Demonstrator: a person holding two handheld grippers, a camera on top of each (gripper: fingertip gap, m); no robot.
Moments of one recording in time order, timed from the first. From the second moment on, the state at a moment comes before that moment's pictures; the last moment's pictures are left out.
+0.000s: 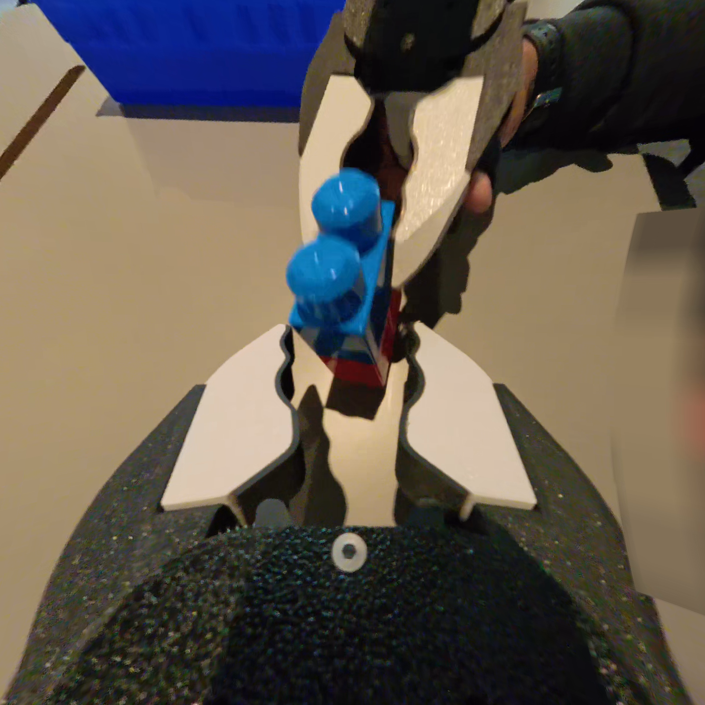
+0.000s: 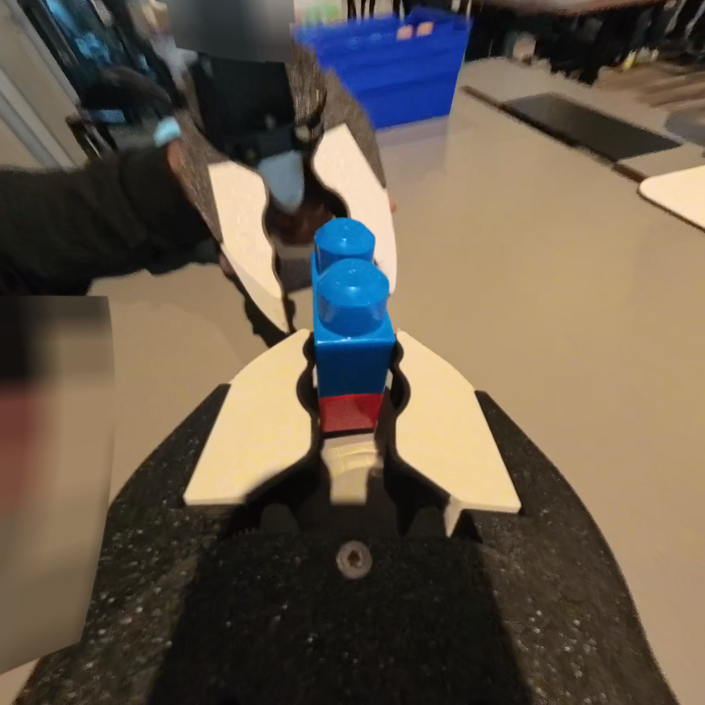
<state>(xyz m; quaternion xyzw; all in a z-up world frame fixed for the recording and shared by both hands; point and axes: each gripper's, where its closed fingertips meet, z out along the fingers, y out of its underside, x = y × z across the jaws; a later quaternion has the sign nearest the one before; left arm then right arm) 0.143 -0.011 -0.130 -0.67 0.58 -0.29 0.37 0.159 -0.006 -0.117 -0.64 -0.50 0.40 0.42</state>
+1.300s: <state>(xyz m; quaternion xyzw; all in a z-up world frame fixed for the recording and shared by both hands) 0.136 -0.011 -0.150 -0.71 0.55 -0.32 0.30 0.191 0.007 -0.055 -0.58 -0.45 0.41 0.55</state>
